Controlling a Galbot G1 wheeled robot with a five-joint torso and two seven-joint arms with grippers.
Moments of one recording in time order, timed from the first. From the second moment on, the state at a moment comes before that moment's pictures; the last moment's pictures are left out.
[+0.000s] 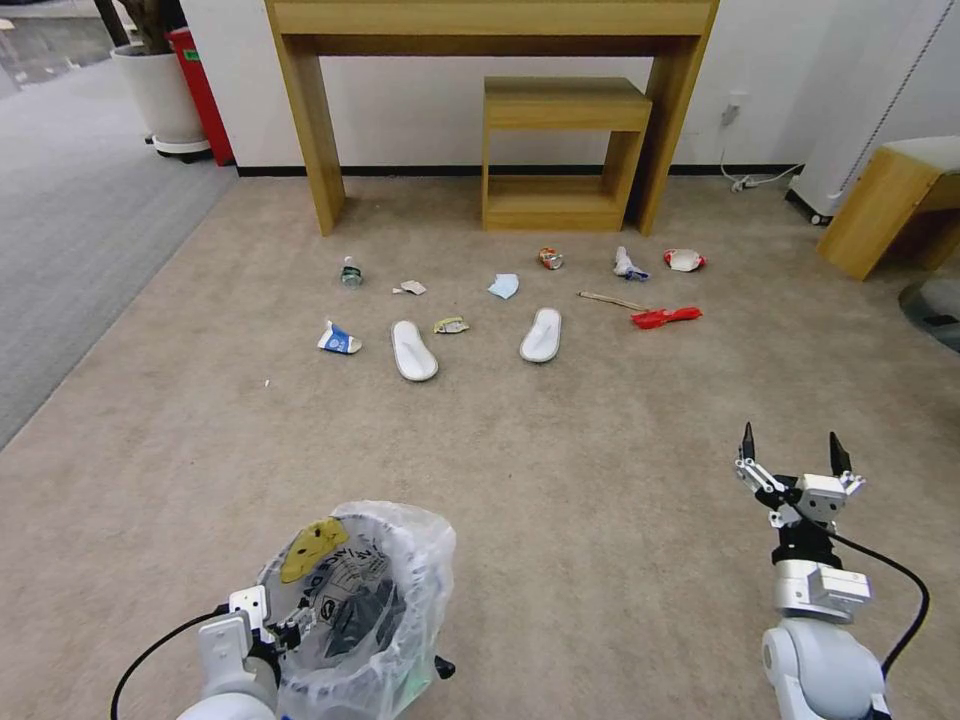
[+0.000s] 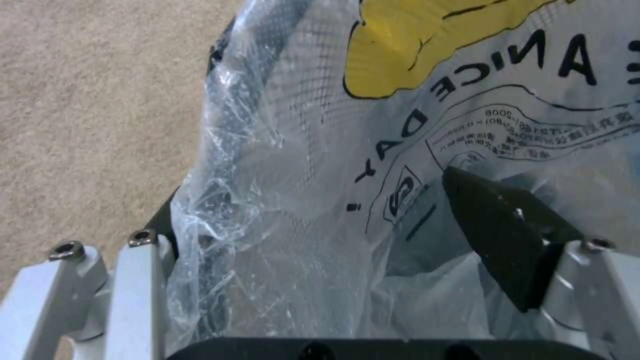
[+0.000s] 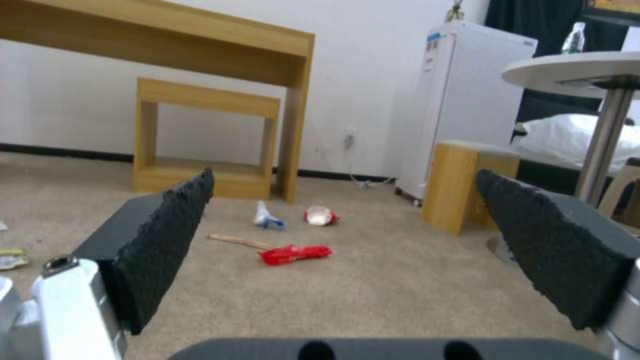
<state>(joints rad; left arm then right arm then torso) 1.71 -1.21 -0.47 -2.17 -0.66 0.60 -0.67 -1.42 1.42 0.82 1.81 0.08 0.34 0.06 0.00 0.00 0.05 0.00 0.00</state>
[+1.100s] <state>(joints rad) 1.75 -1.20 -0.48 -2.20 -0.63 0.57 -0.61 -1.43 1.42 0.82 1.84 0.08 0.33 0.07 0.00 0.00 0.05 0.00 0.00</state>
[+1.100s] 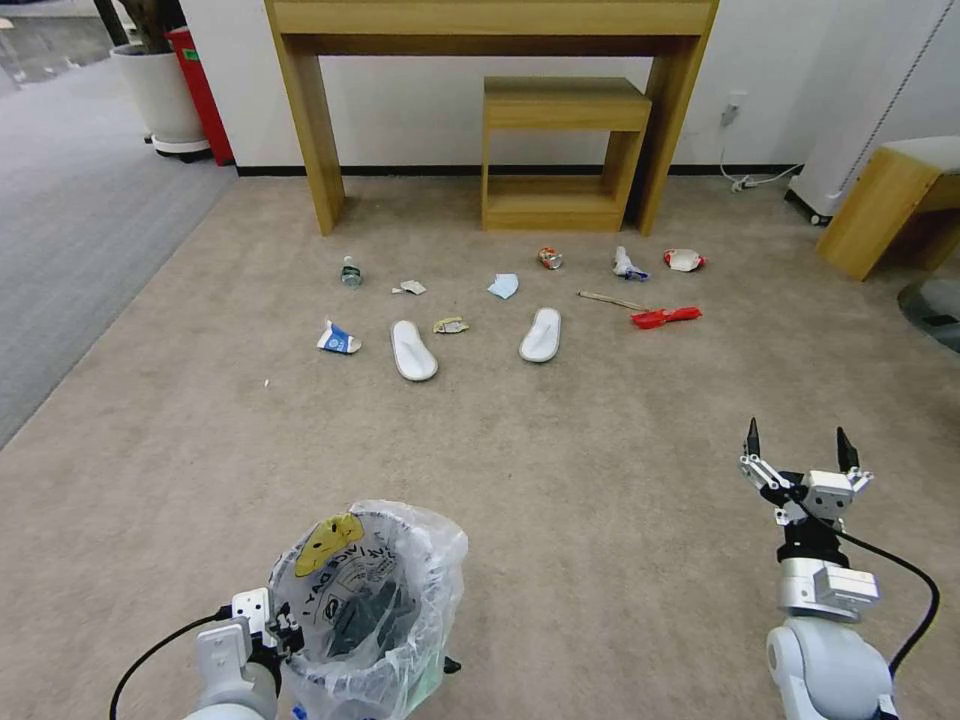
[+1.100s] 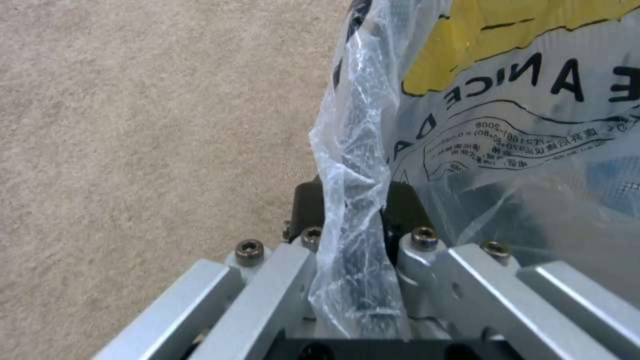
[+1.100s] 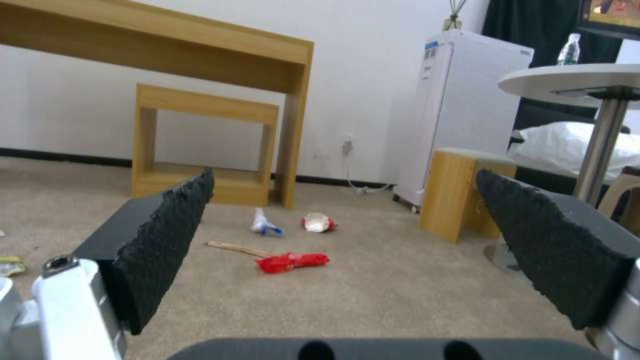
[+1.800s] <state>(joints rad) 1.72 -1.23 -0.51 -2.24 -0.70 0.58 -0.62 -1.43 1.40 0.82 1.83 0.08 0.31 0.07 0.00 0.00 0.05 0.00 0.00</state>
